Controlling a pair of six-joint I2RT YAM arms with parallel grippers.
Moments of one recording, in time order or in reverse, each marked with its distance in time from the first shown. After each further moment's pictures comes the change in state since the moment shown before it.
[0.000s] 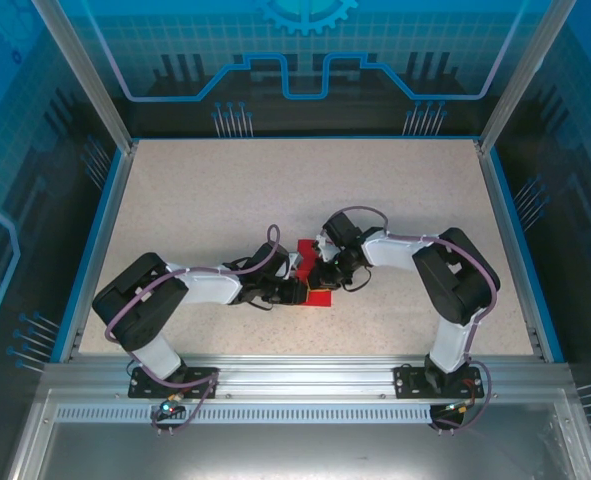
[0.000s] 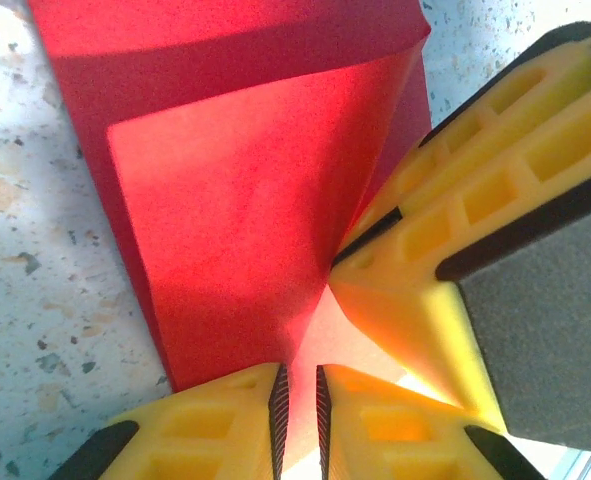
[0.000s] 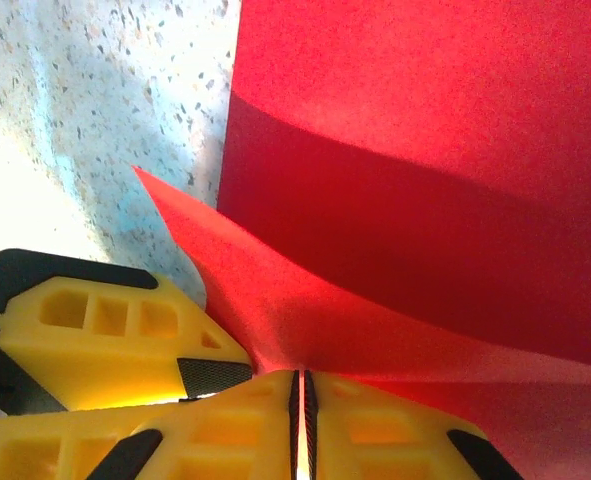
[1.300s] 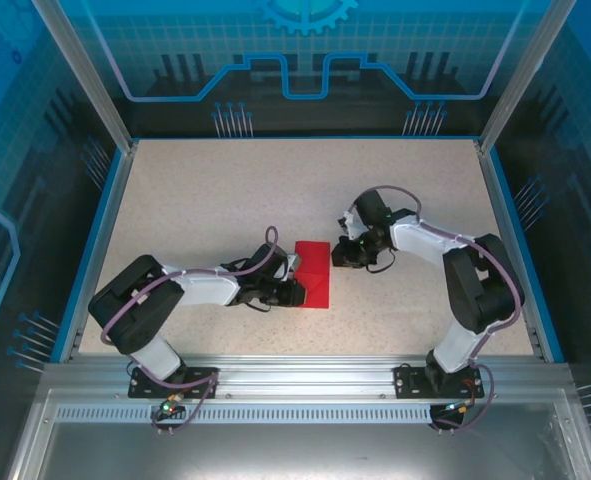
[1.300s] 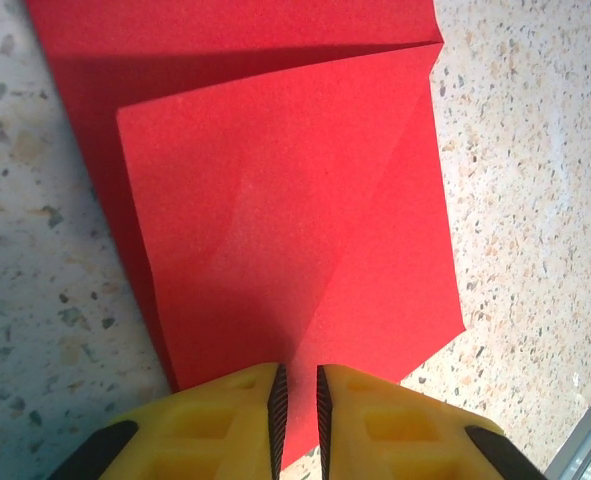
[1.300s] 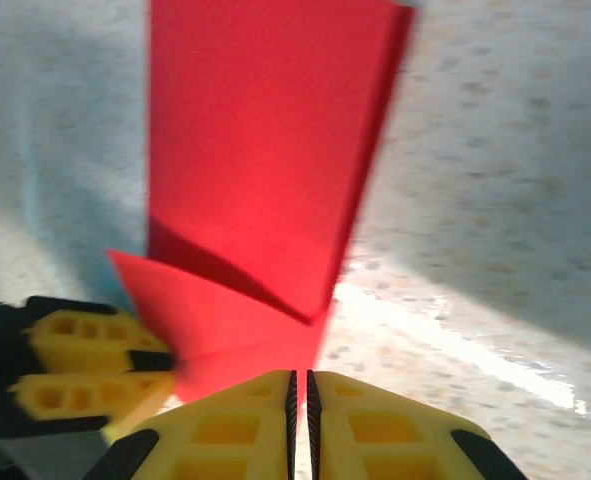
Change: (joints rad) left arm 0.000 -0.028 -0.011 -0.037 -0.004 0.000; right arm -0.179 -0.117 0.039 -0.135 0.036 -0.112
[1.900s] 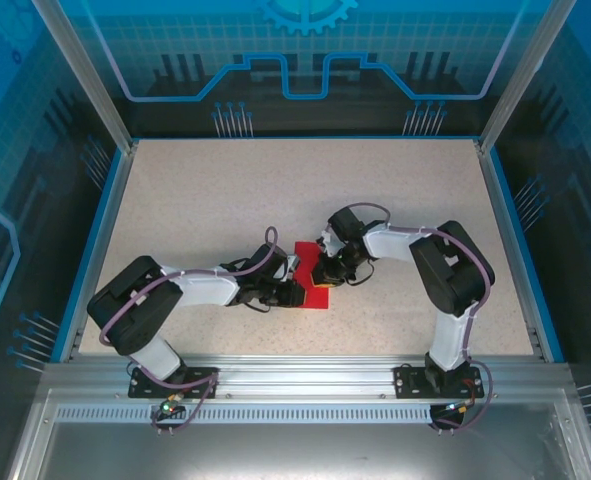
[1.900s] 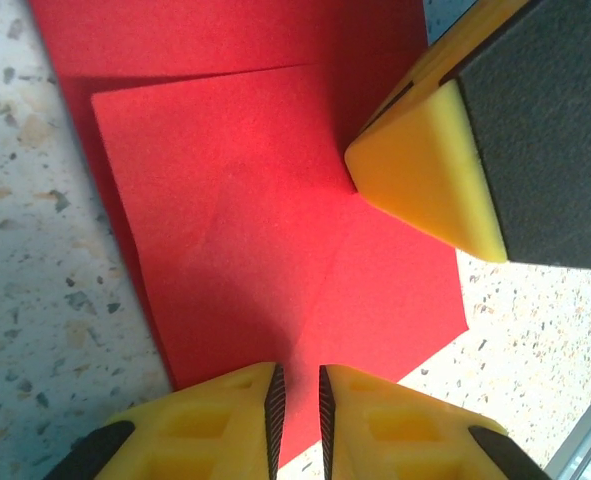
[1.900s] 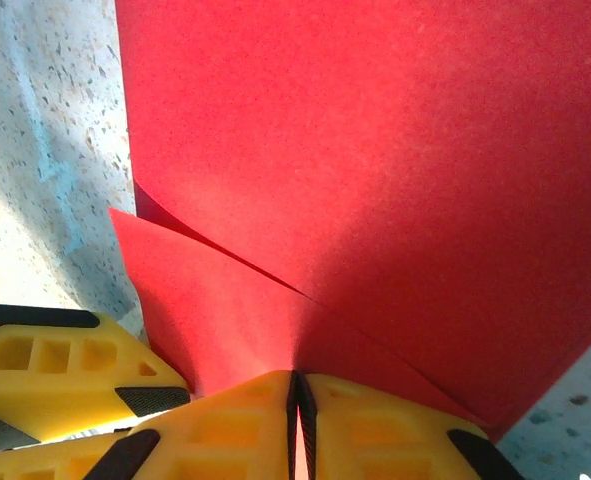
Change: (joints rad) left arm 0.000 -0.011 -0.001 -0.019 -0.007 0.000; right arm 0.112 0.175 0.002 0.082 -0.058 0.082
